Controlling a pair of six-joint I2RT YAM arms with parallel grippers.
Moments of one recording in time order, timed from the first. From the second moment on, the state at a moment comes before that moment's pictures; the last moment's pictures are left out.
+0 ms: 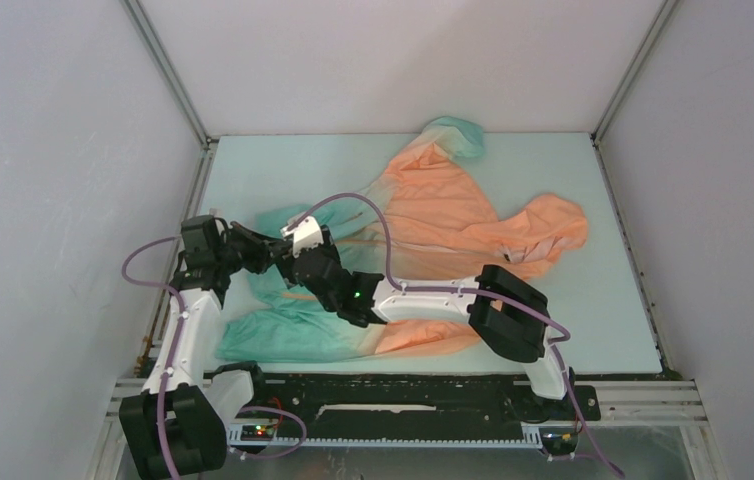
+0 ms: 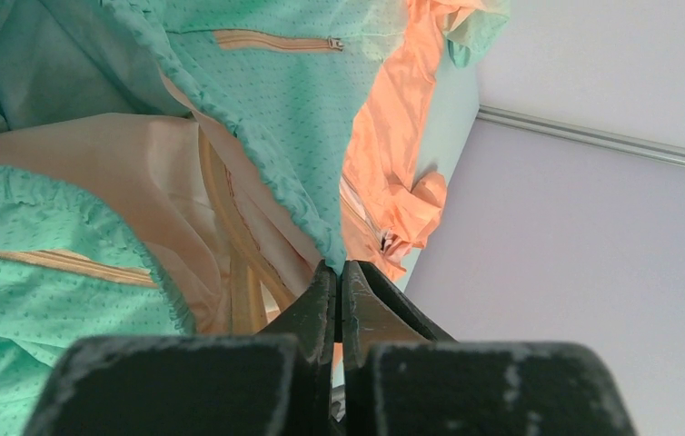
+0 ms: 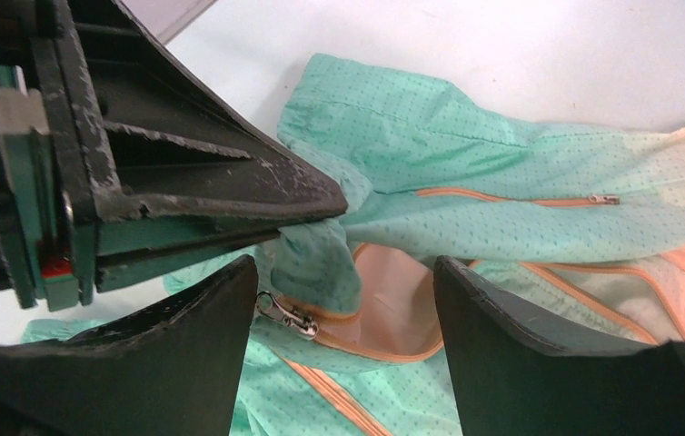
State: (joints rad) left arm 0.18 0.98 0.66 -0.34 0.56 -1.05; right arm 1.24 2.05 1.50 0.25 0.60 0.24
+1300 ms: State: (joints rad) left arm 0.18 0.98 0.66 -0.36 0.55 -1.03; right arm 1.16 1.84 1.13 0.43 0.25 0.31
